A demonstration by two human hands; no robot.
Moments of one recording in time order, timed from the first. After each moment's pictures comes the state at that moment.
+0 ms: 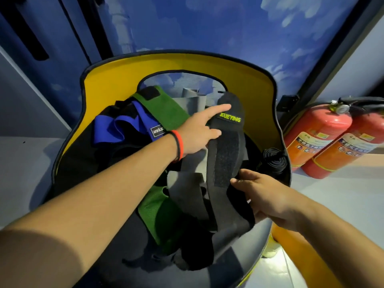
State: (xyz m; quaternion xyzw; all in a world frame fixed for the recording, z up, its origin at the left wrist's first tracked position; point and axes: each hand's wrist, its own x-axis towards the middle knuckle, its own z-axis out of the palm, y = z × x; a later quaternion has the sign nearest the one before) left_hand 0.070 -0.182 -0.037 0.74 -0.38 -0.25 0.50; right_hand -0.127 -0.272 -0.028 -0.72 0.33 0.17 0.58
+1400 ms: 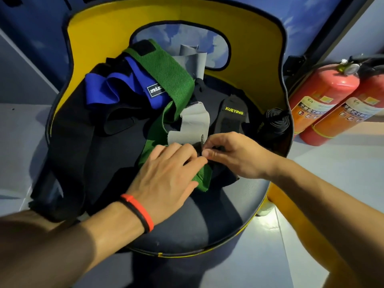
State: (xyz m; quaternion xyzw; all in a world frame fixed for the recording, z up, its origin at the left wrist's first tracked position) left_hand -0.064 -0.046 -0.062 0.84 -0.53 0.05 0.11; right_hand -0.105 -0.263 -0.064 -0.92 -0.01 0.10 0.37
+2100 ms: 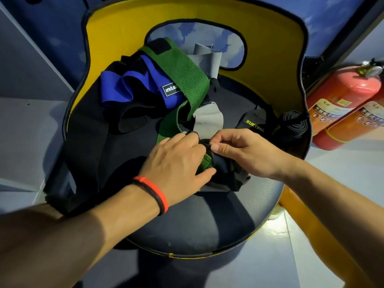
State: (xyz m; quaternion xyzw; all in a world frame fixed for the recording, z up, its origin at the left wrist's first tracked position) left_hand -0.041 -0.053 -0.058 0.88 -0.45 0.06 0.17; right_hand -0.096 -0.253 -0.063 -0.80 0.02 0.11 0.59
